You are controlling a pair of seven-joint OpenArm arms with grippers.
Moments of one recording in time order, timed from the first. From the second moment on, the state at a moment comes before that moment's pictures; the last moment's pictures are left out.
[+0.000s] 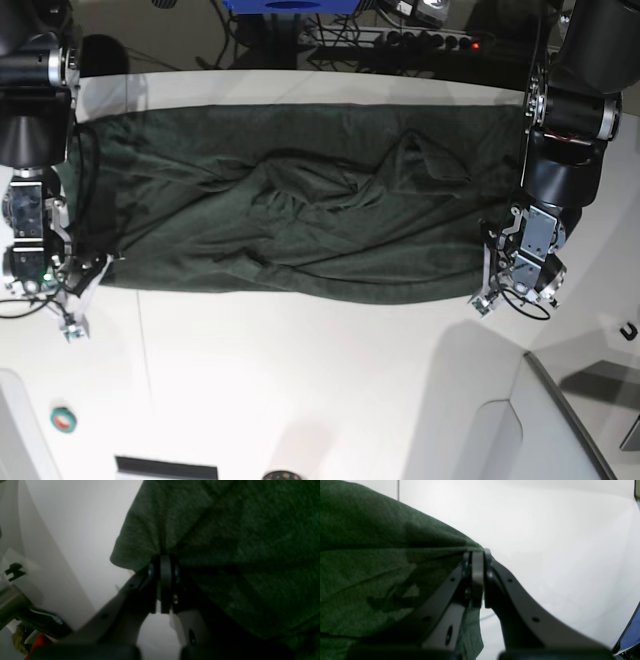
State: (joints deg) left arm -26.8 -20.4 11.8 38.3 25.8 -25.6 34.3; right arm 16.7 14.5 5.2 62.8 -7.7 16.5 -51.6
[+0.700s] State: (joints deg) left arm -23.0 -26.2 -0.7 64.0 5.7 -25.9 48.8; right arm 18.2 14.3 5.0 68.0 -7.7 16.5 -52.3
